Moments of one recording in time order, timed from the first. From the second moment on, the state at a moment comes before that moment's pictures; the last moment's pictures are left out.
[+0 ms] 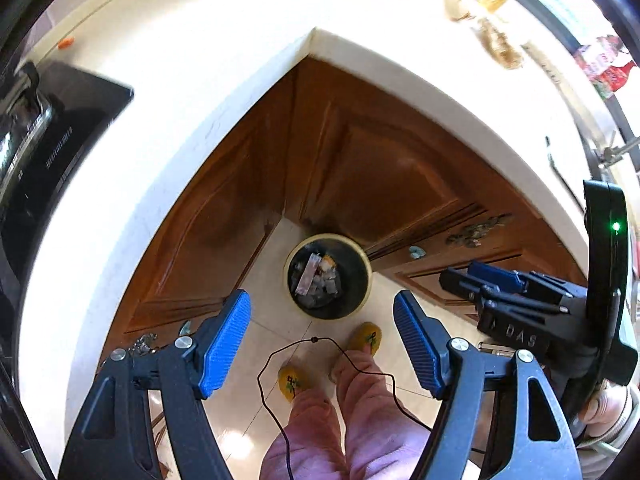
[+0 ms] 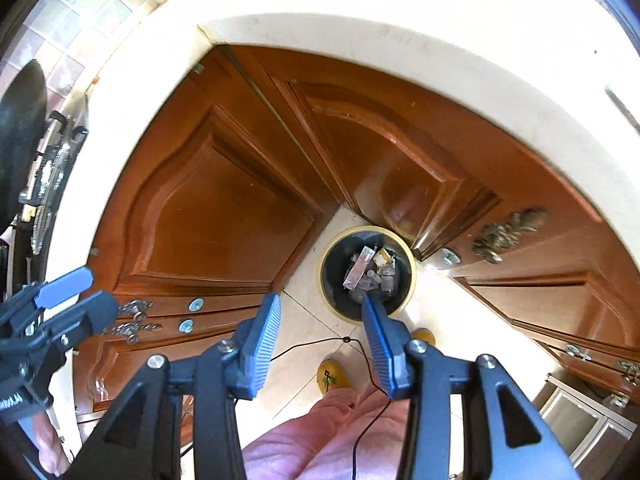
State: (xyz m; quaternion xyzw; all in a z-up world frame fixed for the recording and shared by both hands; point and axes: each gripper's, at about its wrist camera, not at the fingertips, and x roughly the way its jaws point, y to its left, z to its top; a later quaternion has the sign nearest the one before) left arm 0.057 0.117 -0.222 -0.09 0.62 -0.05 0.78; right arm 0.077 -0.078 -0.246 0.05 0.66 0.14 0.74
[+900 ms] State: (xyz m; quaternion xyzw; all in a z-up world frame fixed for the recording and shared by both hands) left arm 0.040 0.050 -0.024 -0.05 0.43 -0.17 0.89; right arm 0.004 -0.165 -0.024 0.05 0.49 0.02 0.87
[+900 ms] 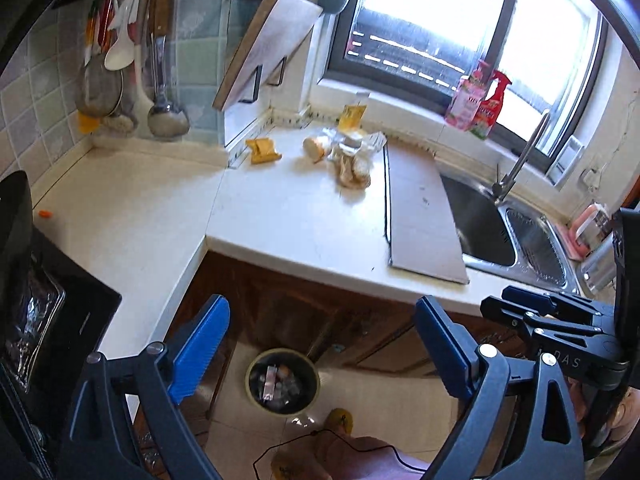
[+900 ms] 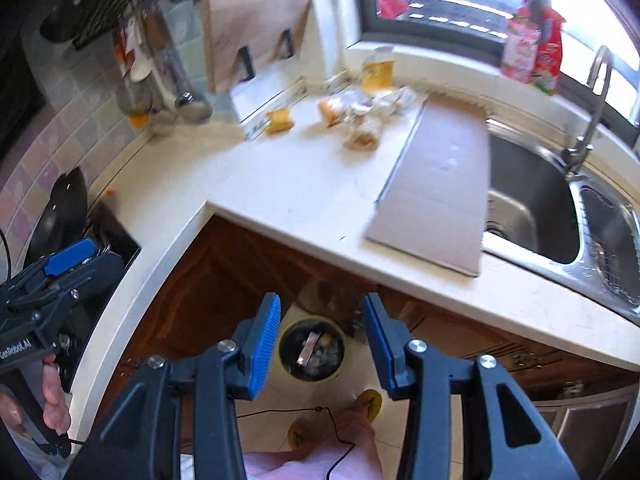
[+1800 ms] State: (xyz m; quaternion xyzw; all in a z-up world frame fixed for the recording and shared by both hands) left arm 0.325 -0.045 -0.083 0.01 0.41 -0.02 0.91; right arm 0.295 -0.282 -0.086 0.11 0.53 0.10 0.84
